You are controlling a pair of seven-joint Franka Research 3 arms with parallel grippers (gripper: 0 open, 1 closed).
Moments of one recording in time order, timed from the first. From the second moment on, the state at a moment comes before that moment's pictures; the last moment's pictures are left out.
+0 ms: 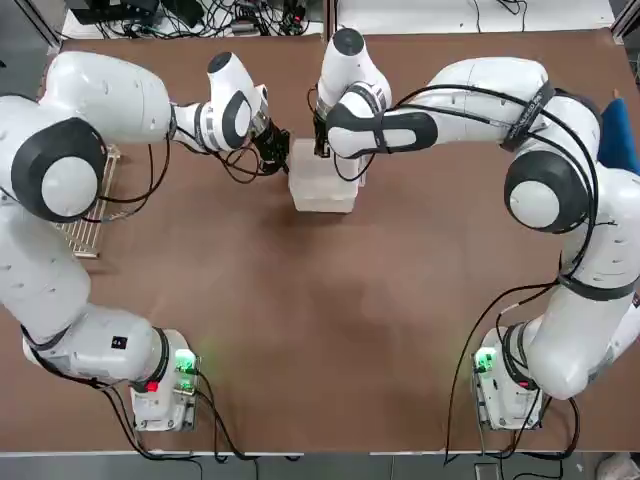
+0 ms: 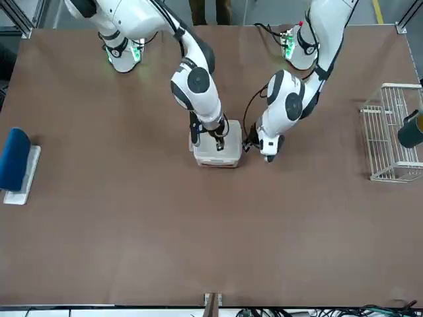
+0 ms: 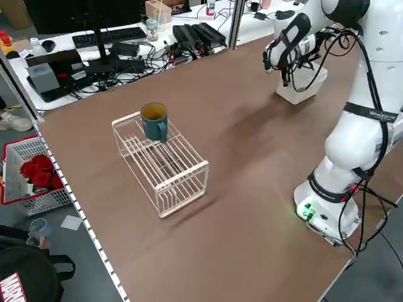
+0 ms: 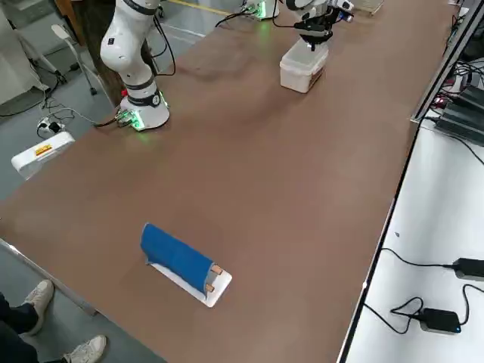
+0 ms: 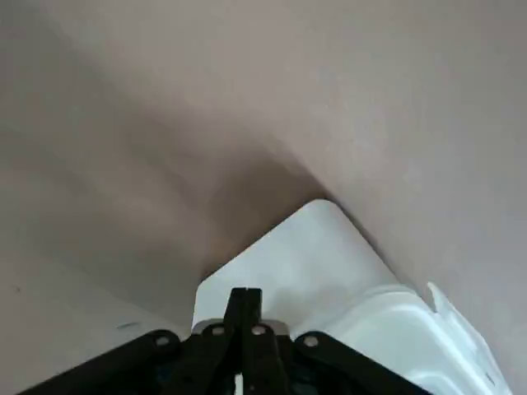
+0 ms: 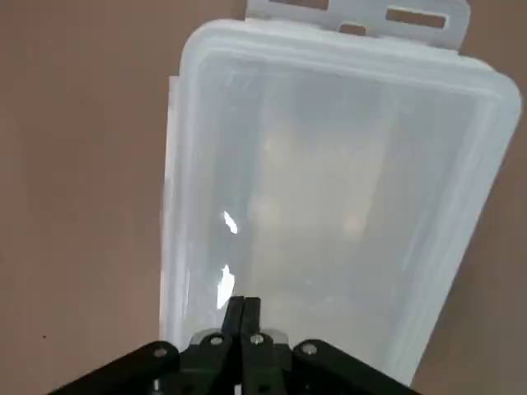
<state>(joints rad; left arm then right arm) -0.13 0.36 -0.49 -2.18 -0.38 2.58 -1.09 0.53 0.61 0.37 -1.59 -0.12 2.36 2.33</state>
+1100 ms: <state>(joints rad) -0.13 0.36 -0.49 -2.18 -0.38 2.60 -1.11 0.53 0.61 0.37 -1.59 -0.12 2.36 2.33</state>
